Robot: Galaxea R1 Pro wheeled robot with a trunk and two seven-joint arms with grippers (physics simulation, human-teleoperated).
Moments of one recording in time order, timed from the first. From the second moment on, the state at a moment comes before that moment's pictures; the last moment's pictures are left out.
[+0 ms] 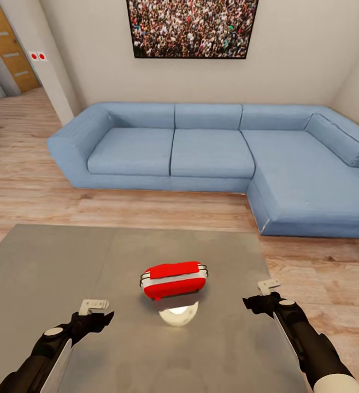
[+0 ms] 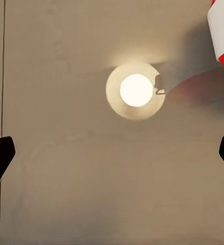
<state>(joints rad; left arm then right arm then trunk) -0.29 0.17 0.00 -1.10 0.09 0.43 -0.18 -0.46 -0.13 0.00 -0.99 0.15 0.53 0.18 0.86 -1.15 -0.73</state>
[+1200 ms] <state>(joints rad) -0.29 0.17 0.00 -1.10 0.09 0.43 -0.18 -0.46 -0.13 0.00 -0.99 0.15 0.53 0.18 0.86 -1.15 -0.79</state>
